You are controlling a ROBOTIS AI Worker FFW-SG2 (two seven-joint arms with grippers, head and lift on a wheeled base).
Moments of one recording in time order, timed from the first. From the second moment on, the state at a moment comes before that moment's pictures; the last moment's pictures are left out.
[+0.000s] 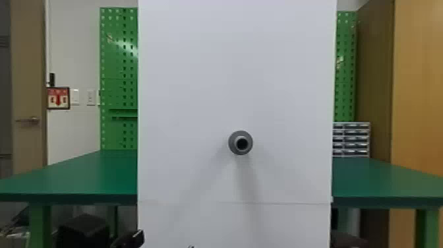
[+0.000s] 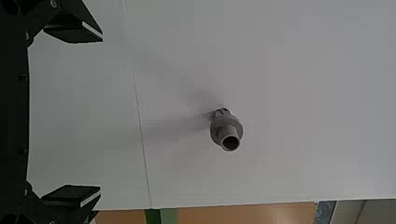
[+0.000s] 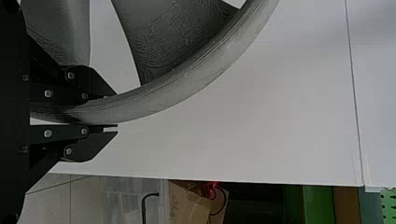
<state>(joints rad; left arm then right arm) -0.07 0.16 -0.12 -2.38 0.25 0.71 -0.13 0.07 -0.02 0.00 -1.65 -0.09 0.22 0.03</state>
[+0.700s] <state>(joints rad) -0.07 0.16 -0.12 -2.38 0.25 0.71 -0.13 0.07 0.00 0.00 -1.64 -0.05 0.21 0.03</state>
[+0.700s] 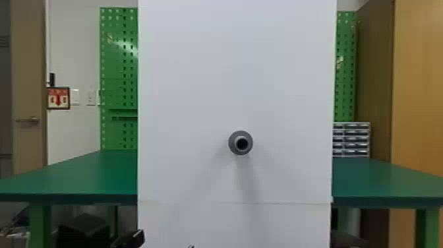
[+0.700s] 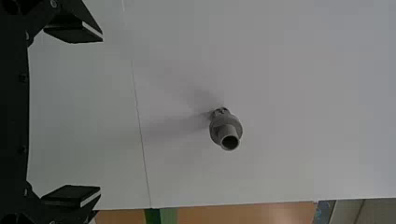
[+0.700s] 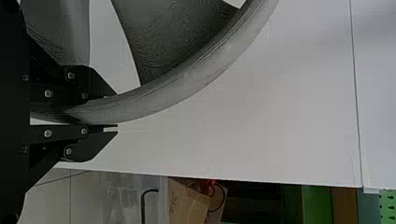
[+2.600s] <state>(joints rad) -0.06 0.16 -0.12 -2.38 0.25 0.72 -0.12 -0.31 -0.03 0.14 -2.14 -0.05 0.93 -0.17</state>
